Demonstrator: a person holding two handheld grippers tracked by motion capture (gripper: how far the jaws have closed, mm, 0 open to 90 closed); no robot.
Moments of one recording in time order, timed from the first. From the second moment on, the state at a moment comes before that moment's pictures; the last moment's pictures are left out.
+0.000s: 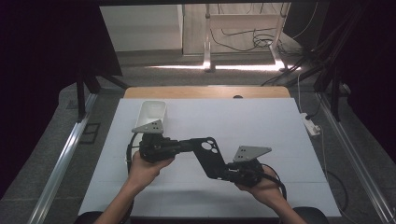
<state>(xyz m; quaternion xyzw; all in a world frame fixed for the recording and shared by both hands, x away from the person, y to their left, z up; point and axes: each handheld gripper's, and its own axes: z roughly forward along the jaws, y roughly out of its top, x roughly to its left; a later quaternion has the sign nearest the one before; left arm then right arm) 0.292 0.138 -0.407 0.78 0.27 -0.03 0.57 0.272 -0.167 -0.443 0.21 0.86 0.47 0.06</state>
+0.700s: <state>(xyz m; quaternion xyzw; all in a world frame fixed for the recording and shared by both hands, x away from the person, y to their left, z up) 0.290 0.137 -0.402 0.79 0.28 0.01 0.55 0.272 -0.158 -0.450 0.22 0.87 0.43 0.07</state>
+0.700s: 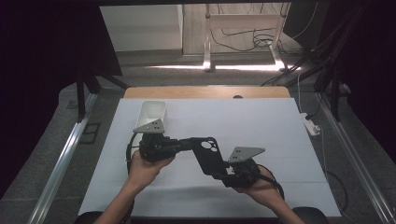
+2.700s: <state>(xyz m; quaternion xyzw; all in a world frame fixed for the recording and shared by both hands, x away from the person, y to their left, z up) 0.318 0.203 -0.369 0.80 0.33 0.09 0.50 0.273 -0.275 -0.459 0.38 0.83 0.39 0.14</state>
